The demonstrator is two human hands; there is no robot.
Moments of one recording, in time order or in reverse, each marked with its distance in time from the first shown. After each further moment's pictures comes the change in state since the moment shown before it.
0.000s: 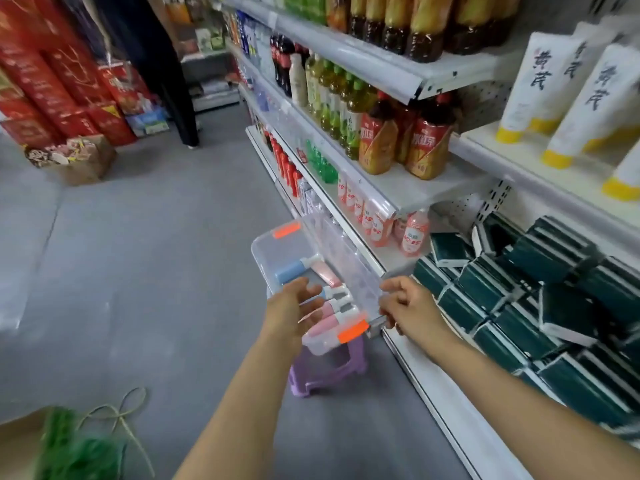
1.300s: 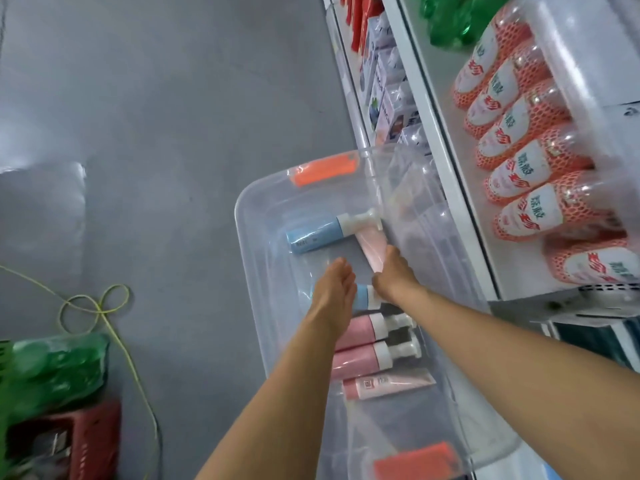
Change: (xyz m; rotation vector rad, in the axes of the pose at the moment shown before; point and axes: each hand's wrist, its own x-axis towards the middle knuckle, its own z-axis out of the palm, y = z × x) left_hand 0.433 -0.096 0.008 -0.314 0.233 -0.417; right_hand 0.399 0.190 0.205 -0.891 -0.428 0.407
